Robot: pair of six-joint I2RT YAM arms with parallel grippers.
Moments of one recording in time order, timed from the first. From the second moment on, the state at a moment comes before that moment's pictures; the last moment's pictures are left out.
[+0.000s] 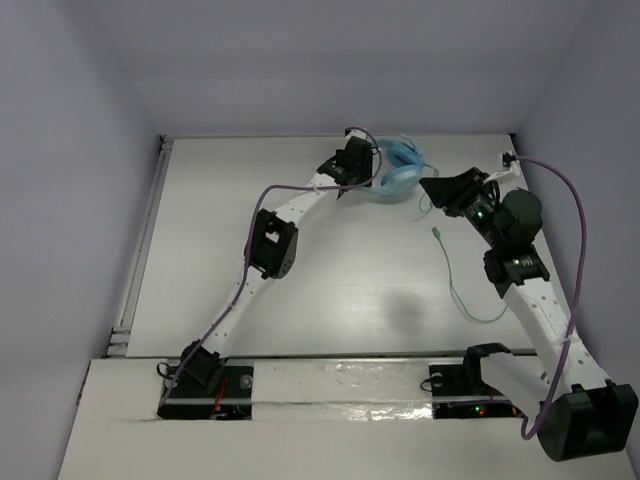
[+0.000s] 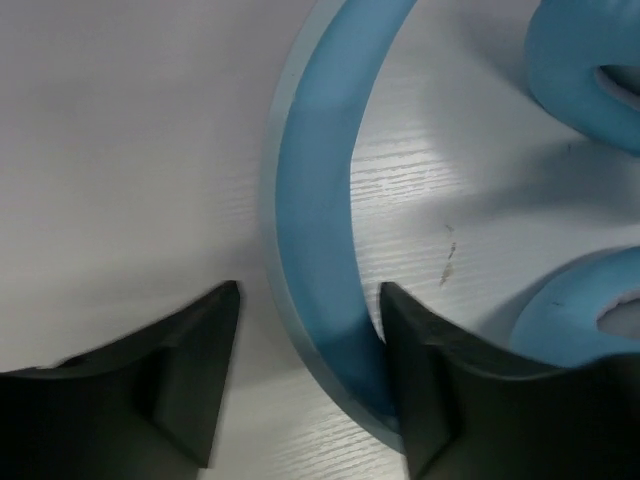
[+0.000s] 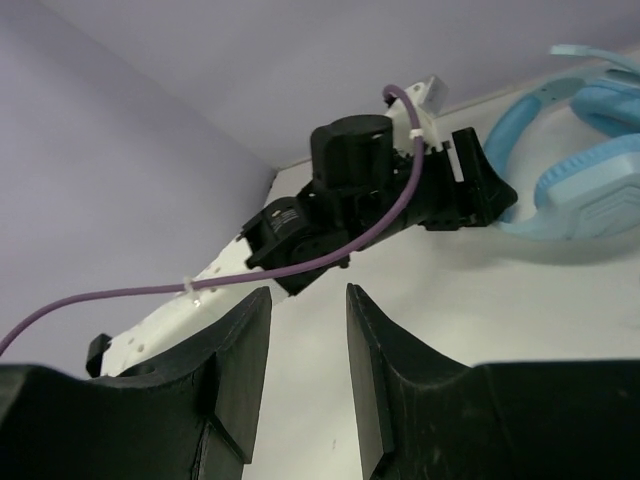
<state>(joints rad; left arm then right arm) -0.62 2.74 2.53 -0.46 -0.23 -0.41 0.12 0.93 0.78 0.19 -0.35 0.77</state>
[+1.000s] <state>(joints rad) -0.63 2.61 2.29 -0.41 -0.28 -0.41 0.17 0.92 0.78 0.19 -0.38 0.73</state>
